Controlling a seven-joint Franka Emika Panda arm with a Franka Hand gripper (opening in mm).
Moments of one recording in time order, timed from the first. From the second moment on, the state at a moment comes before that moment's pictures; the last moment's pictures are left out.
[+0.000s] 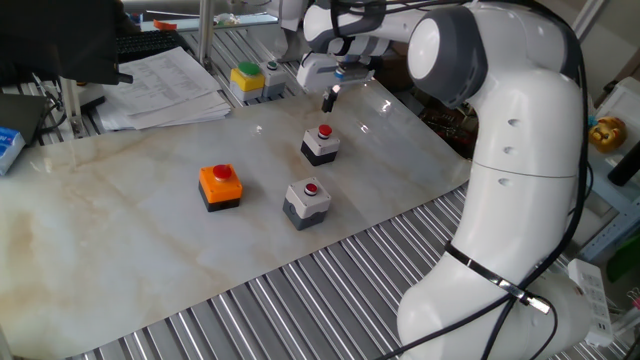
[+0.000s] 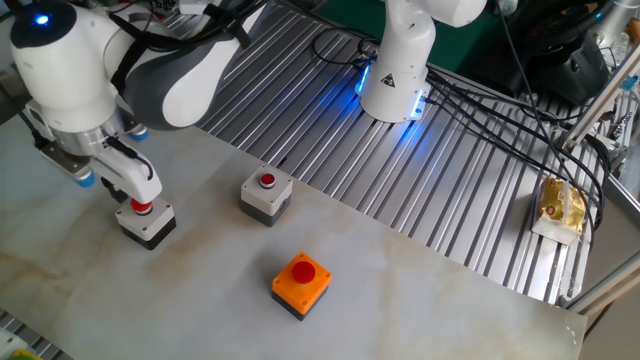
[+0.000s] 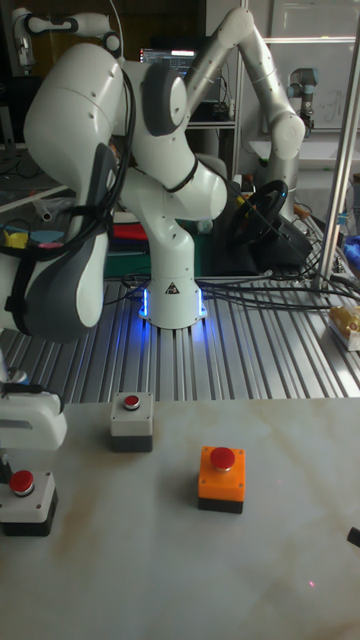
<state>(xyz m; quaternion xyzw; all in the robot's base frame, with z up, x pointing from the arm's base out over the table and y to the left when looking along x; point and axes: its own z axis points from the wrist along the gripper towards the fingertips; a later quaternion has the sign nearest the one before) 0.639 -0.234 0.181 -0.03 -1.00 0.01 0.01</state>
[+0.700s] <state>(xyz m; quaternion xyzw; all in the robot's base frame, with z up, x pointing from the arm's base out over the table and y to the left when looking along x) 0.639 -0.234 0.181 -0.05 -1.00 -0.02 0.00</state>
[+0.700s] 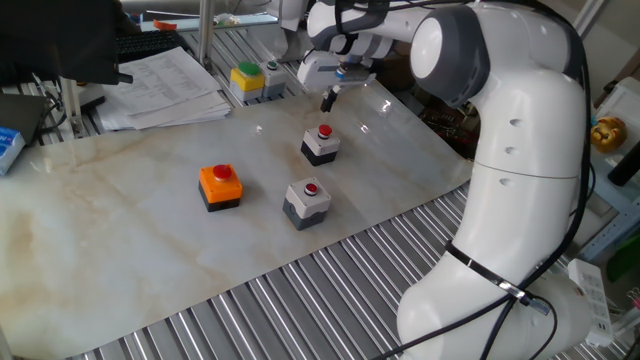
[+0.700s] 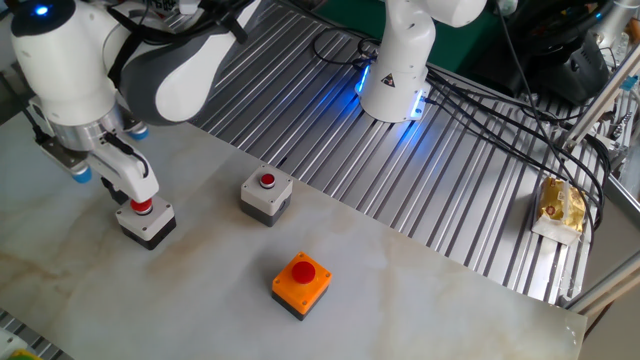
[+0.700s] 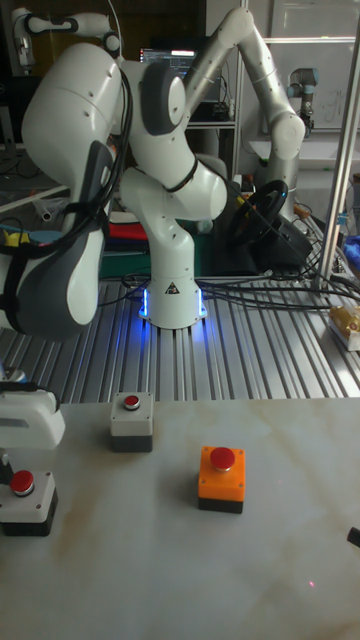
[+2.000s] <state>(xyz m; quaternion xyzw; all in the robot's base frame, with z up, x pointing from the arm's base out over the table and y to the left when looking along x) 0.630 -0.233 0.175 -0.13 -0.99 0.01 0.01</state>
